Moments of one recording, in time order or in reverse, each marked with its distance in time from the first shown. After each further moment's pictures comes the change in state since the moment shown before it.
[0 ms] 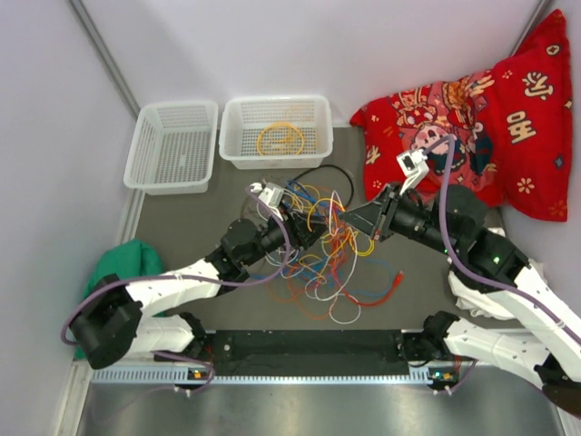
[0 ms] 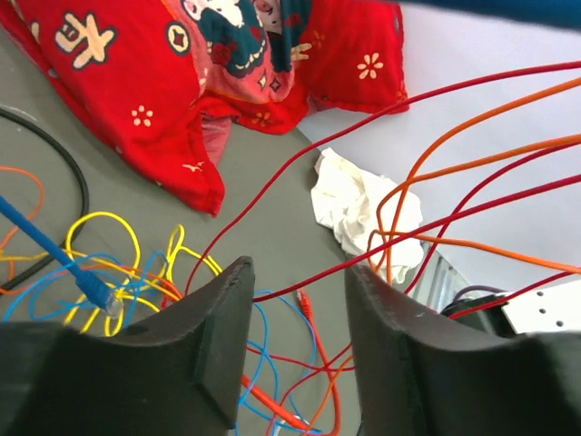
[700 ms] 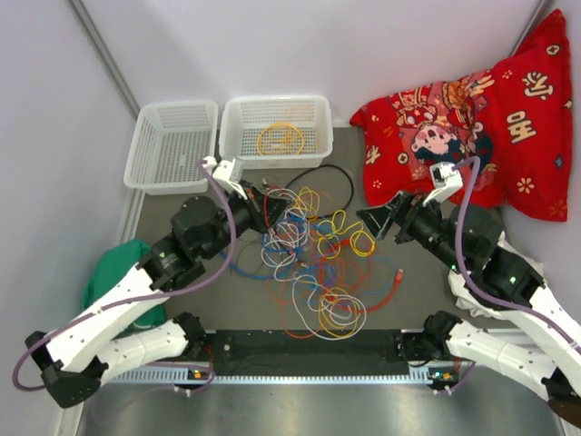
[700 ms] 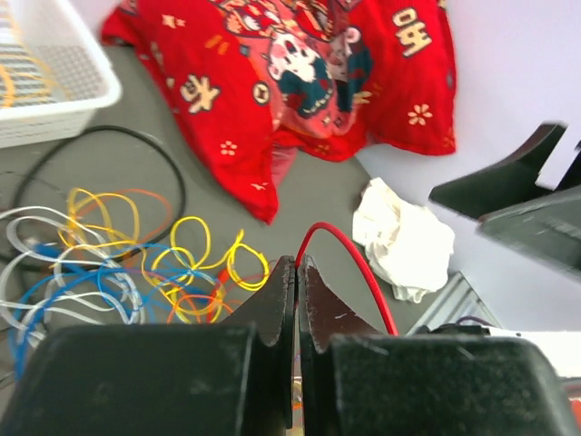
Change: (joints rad) left arm -0.001 -0.330 0.412 -0.864 -0.193 0.071; right arm 0.000 -0.130 -0.085 -0.066 0.322 -0.053
